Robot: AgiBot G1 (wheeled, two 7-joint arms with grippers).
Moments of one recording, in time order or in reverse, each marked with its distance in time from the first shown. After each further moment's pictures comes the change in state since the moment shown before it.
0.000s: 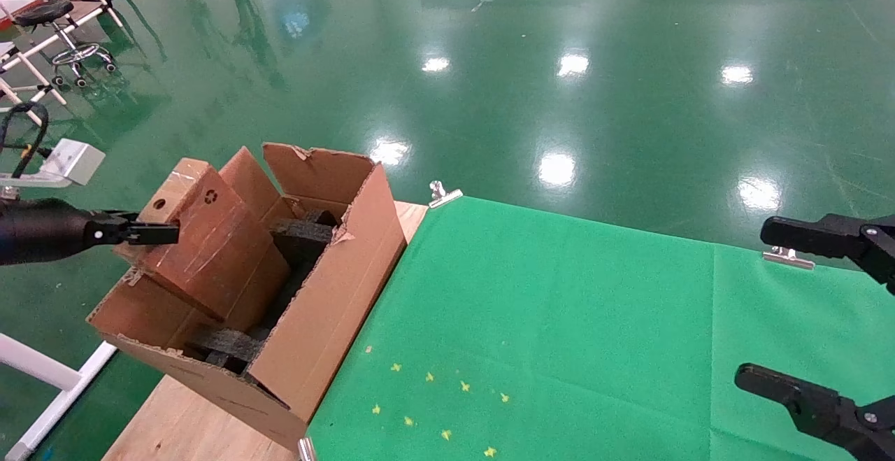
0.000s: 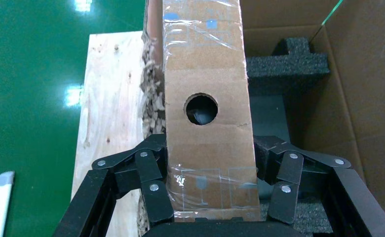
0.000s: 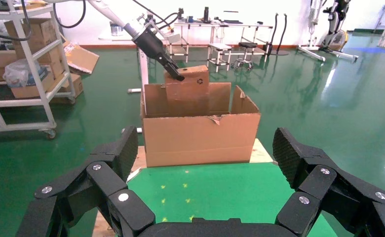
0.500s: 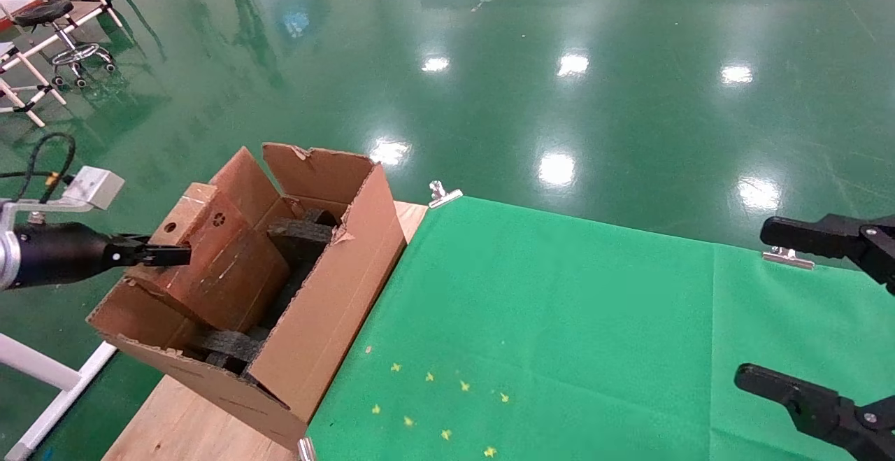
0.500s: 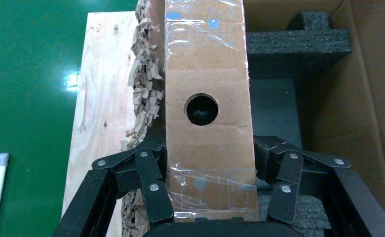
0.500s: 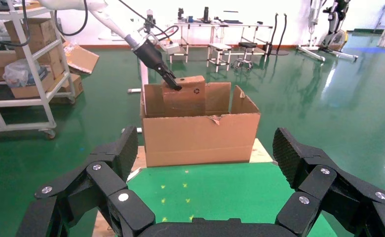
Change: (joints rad) left arm 0.084 0.040 -0.018 0.058 -0.026 -0.082 0.021; right arm 0.000 0.000 0.000 0.000 0.000 0.000 0.000
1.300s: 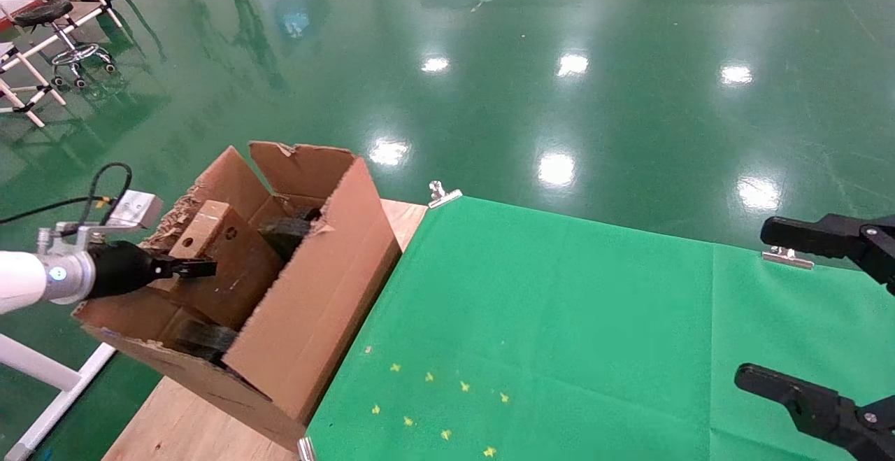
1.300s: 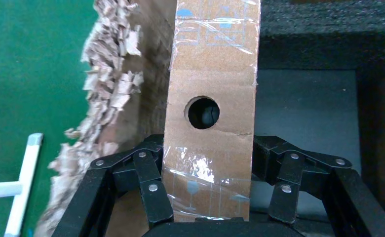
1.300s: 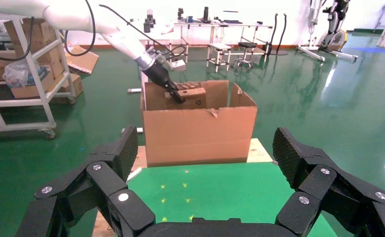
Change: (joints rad) left arm 0.182 0.123 -0.043 0.017 -0.062 -0.296 -0.019; right arm 0.000 0.000 0.000 0.000 0.000 0.000 0.000
